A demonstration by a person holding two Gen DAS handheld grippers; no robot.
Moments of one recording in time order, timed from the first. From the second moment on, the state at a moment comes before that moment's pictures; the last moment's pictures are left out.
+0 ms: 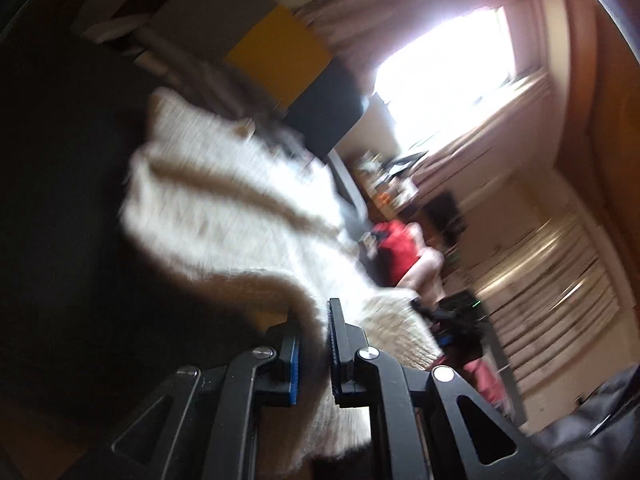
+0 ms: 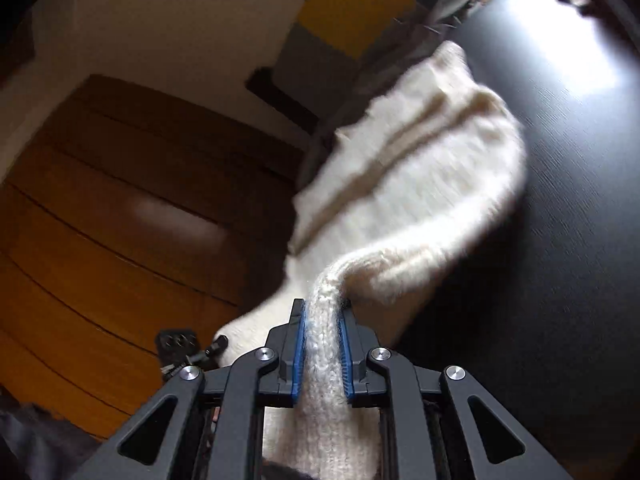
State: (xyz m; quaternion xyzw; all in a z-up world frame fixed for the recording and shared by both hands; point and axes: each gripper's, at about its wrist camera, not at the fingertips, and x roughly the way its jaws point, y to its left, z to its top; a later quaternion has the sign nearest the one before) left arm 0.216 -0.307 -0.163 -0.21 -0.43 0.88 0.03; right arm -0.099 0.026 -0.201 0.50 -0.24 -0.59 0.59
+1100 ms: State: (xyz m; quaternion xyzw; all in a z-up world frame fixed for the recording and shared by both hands) left arm 0.035 -0.387 -0.213 -0.44 -0.19 0.88 0.01; right arm -0.309 -0.119 -0.252 0.52 -0.25 -0.64 0.50
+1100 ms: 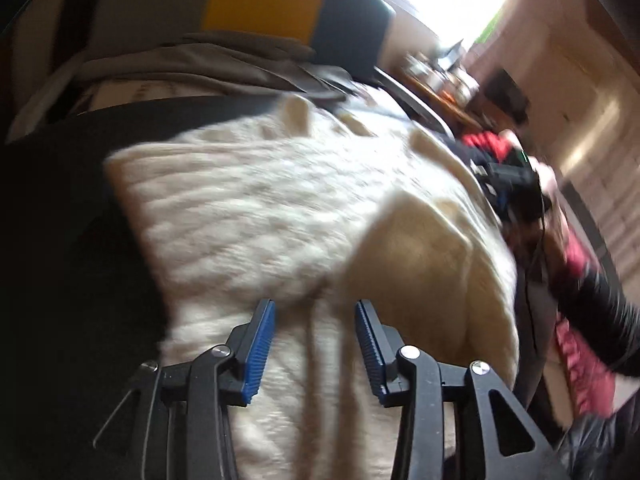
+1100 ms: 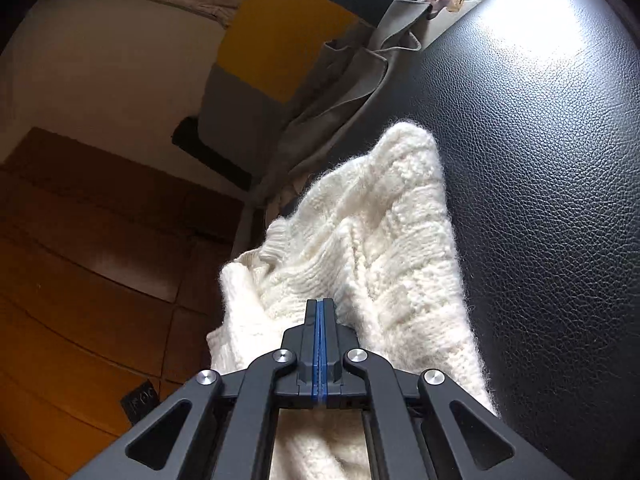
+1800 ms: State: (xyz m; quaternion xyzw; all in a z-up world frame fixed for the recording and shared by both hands) left arm 0.051 -0.361 -0.203 -0.40 -0.22 0.89 0.02; right arm -0.223 -0.227 -0.190 0.35 0.30 -0.71 0.53
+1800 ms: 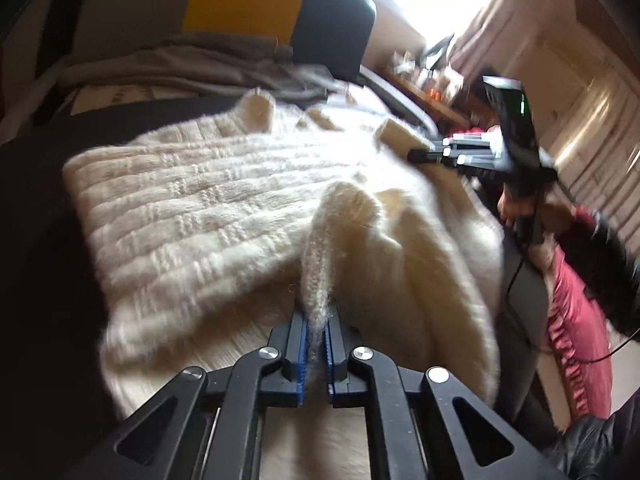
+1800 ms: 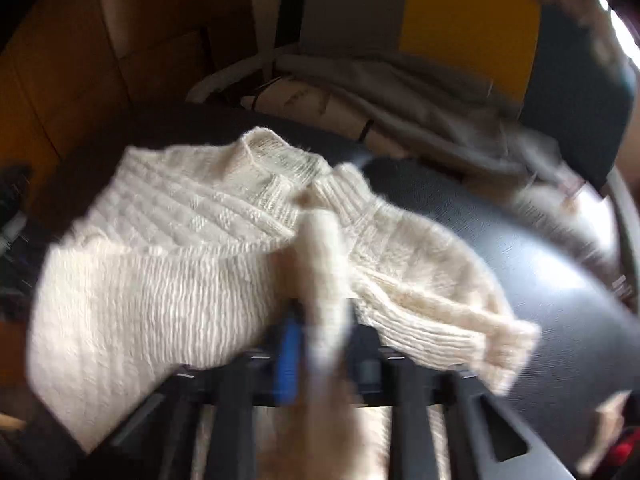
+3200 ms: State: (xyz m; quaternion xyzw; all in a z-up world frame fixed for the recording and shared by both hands) left arm 0.096 -0.409 -0.121 -0.19 -0.28 0.93 -0.12; right arm -0.171 -0.244 -0.139 0.19 0.46 -0.74 0.45
